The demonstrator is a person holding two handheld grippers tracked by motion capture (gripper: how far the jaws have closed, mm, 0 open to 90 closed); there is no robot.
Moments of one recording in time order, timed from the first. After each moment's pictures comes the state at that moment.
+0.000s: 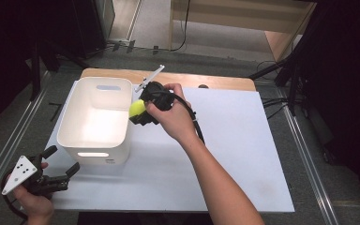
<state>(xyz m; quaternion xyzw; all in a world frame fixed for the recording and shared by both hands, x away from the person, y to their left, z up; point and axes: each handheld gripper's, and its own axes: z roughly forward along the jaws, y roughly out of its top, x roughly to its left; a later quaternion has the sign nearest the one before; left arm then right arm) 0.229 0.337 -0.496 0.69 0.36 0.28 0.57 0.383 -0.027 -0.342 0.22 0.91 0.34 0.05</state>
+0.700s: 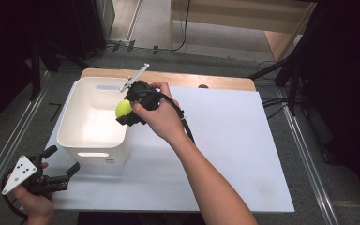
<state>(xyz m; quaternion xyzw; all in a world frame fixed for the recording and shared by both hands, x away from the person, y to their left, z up) 0.230 0.336 -0.496 0.69 0.36 0.28 0.57 0.380 0.005 -0.335 0.20 0.92 0.35 0.05</state>
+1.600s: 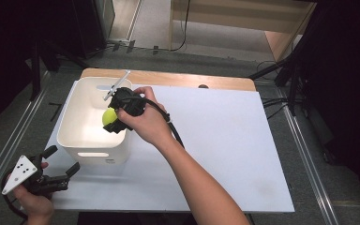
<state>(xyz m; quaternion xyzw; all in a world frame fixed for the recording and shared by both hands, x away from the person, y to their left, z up) 0.230 0.336 -0.496 0.69 0.36 0.28 0.57 0.372 0.042 -0.345 0.17 0.93 0.33 0.03</state>
